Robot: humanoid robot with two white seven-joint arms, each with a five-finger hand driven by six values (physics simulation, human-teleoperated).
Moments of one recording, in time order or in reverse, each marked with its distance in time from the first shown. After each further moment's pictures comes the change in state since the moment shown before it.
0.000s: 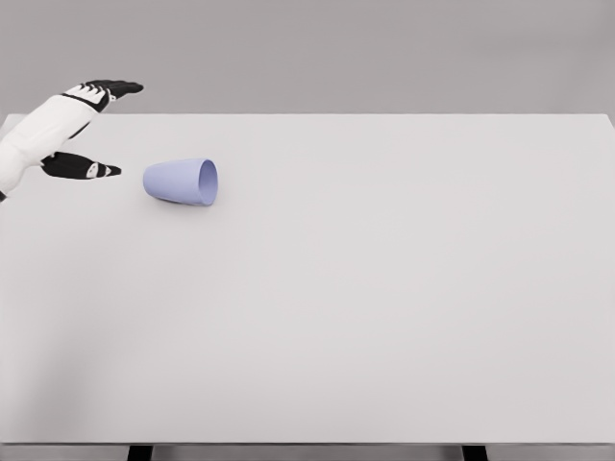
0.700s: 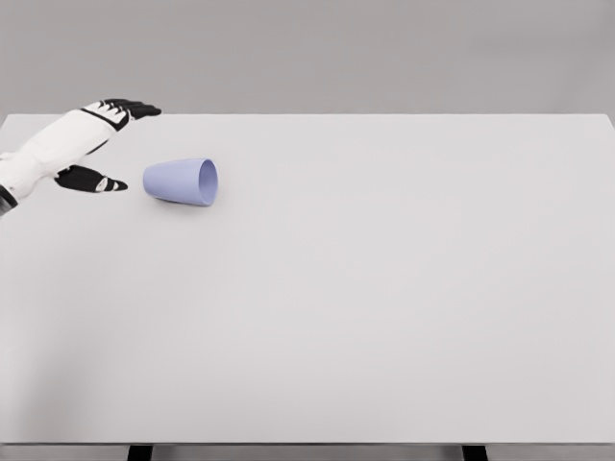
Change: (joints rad) left arm -0.018 0.037 -0.088 0.000 -0.055 0.000 -0.003; right arm 0.000 0.000 0.000 0.001 0.000 0.001 0.000
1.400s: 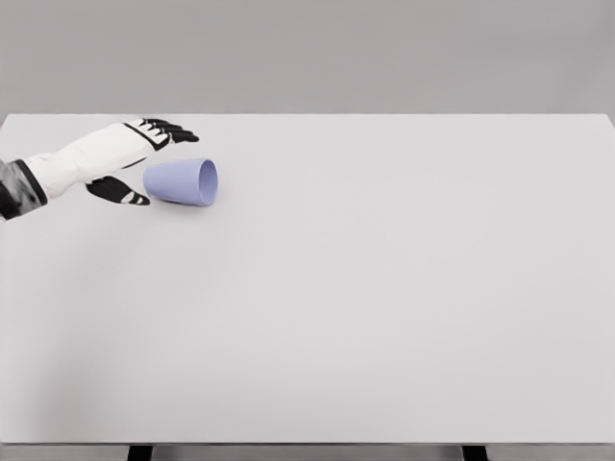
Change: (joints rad) left arm -0.130 0.067 -0.284 0.032 0.041 0.000 0.006; right arm 0.000 0.000 0.000 0.000 0.000 0.000 0.000
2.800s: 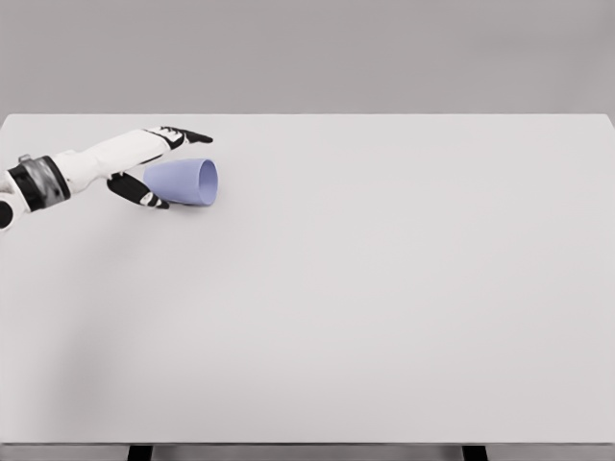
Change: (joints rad) left arm -0.104 -0.081 -0.101 0.201 0.151 0.000 -0.081; right arm 0.000 0.000 0.000 0.000 0.000 0.000 0.000
